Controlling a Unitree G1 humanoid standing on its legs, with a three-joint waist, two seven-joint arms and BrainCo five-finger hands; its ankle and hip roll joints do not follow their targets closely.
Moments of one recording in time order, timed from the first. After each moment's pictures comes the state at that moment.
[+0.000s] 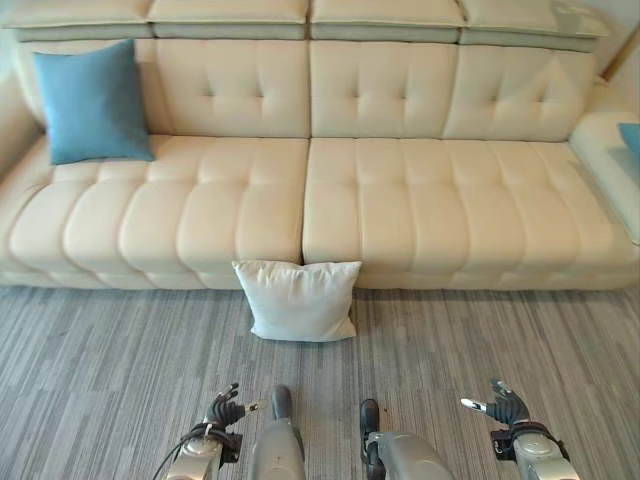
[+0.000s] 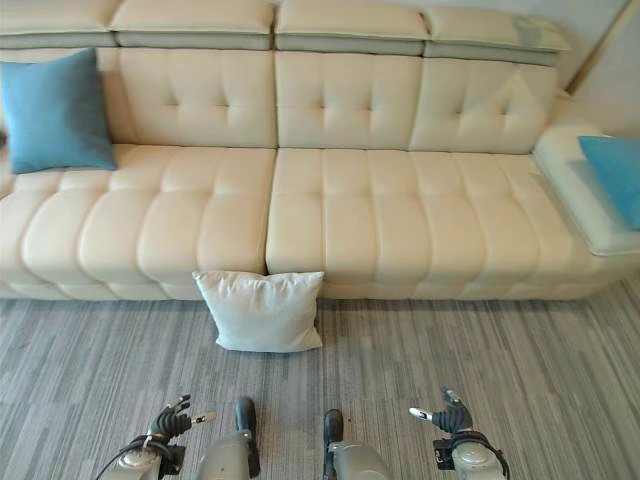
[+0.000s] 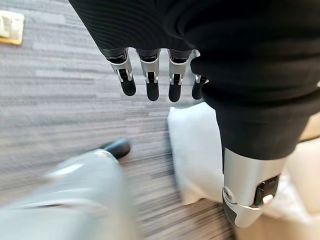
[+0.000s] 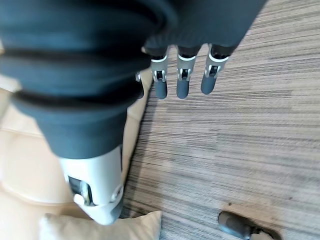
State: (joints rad) left arm 0.01 0.29 -0.15 0.92 -0.17 -0.04 0.08; right arm 0.01 -0.43 0.14 0.80 0.13 -0.01 -0.14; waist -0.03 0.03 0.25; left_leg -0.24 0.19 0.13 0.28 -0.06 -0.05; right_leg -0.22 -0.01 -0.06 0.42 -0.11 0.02
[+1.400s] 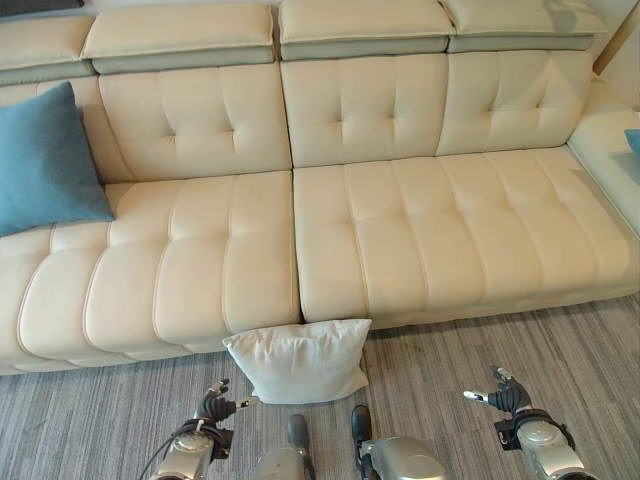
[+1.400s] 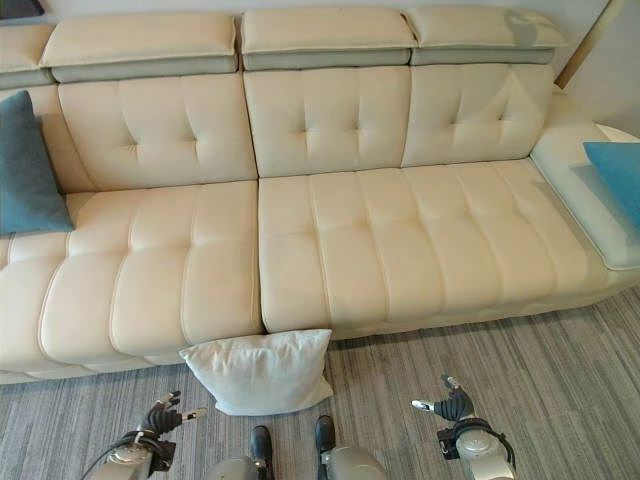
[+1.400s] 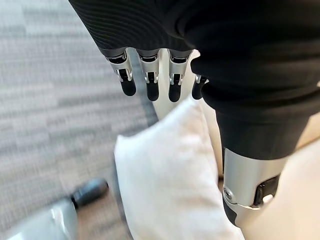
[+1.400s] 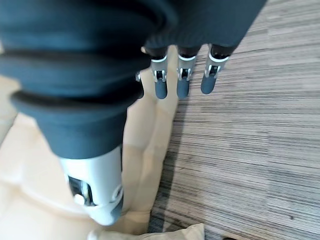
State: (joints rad) left arm -0.03 0.40 -0.15 0.91 -0.17 -0.04 0.09; right arm -0.06 -0.45 0.18 0.78 0.06 -0.01 -0.13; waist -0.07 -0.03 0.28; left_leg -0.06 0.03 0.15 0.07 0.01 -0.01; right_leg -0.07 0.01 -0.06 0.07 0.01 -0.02
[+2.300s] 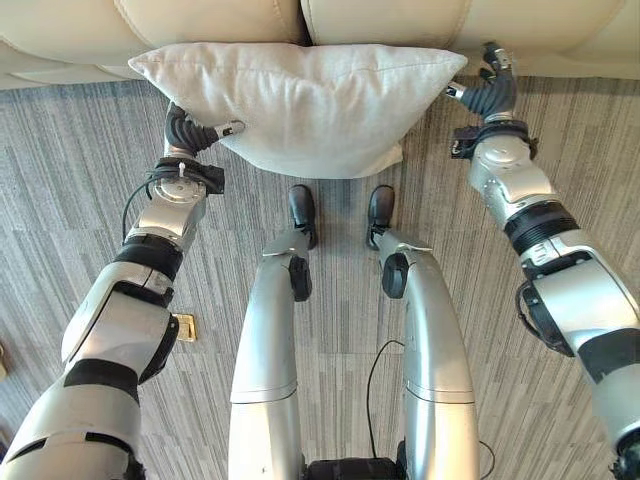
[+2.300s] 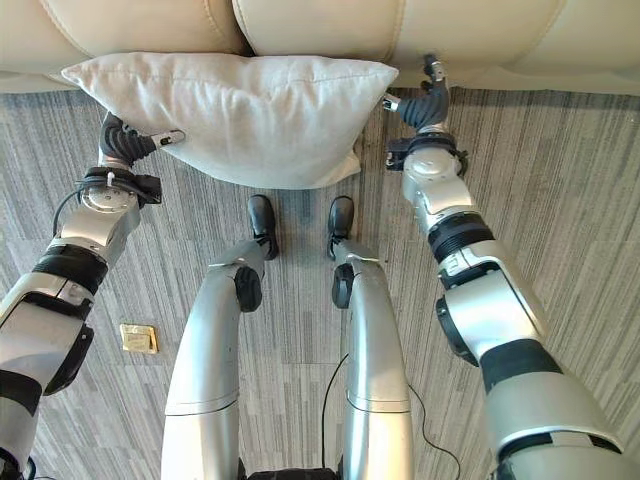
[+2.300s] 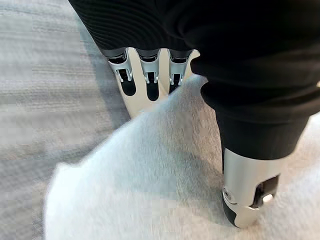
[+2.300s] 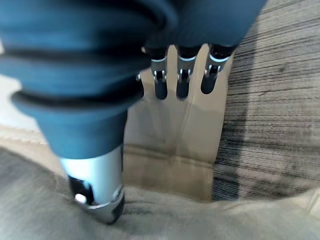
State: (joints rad) left arm -1.13 0.62 -0.50 0.98 -0.46 -0.10 0.35; right arm -1.30 -0.41 0.42 1.00 0.56 -0.07 -0.48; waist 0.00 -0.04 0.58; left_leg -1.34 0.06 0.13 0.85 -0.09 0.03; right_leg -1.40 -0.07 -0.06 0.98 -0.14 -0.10
